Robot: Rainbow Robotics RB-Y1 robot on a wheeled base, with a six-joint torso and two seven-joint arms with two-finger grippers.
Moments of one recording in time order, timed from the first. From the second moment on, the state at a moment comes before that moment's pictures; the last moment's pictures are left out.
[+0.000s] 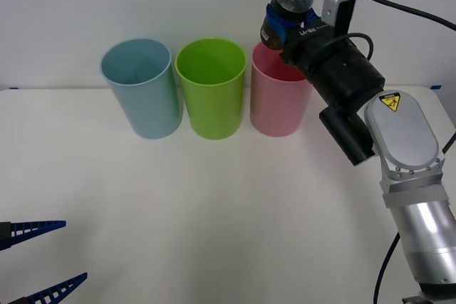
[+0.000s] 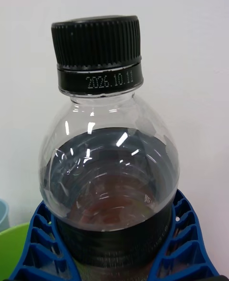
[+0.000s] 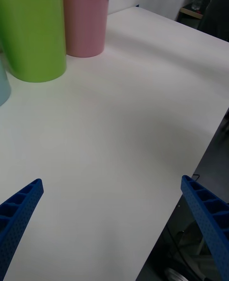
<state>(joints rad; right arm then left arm) -0.48 -0.21 0.04 -1.55 1.59 -0.27 -0.34 0.60 0.58 0.46 -2.01 -1.23 -1.26 0.19</state>
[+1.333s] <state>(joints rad) -0.46 -0.27 0.07 -1.50 1.61 -0.25 -0.34 0.60 0.58 0.46 -2.01 -1.23 -1.26 0.19</state>
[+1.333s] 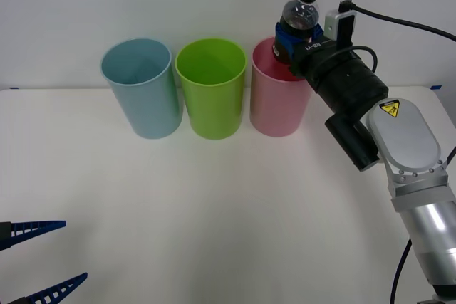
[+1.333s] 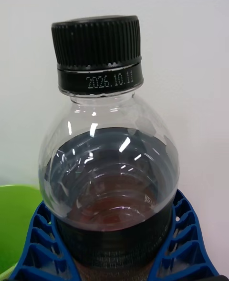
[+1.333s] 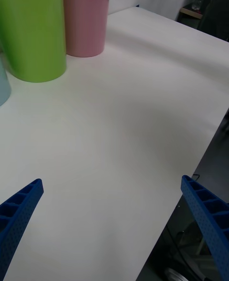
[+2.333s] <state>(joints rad) -0.47 -0.27 0.06 -1.48 1.63 -0.23 -0.33 0.60 0.58 0.46 -2.01 -1.23 -1.26 0.19</state>
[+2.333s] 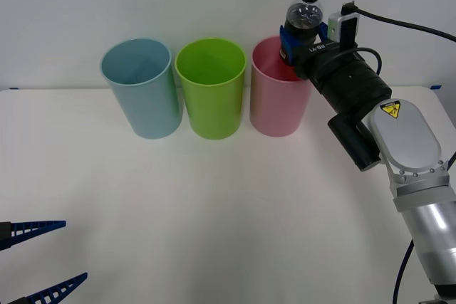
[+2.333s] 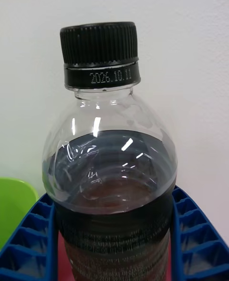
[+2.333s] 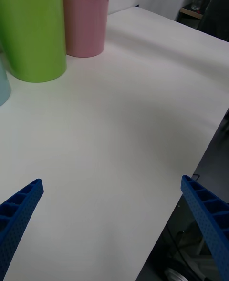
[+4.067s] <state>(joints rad) -0.41 -0.32 -0.02 -1.73 1.44 -0.54 -0.40 0.60 0.58 0.46 -2.01 -1.23 -1.26 0.19</state>
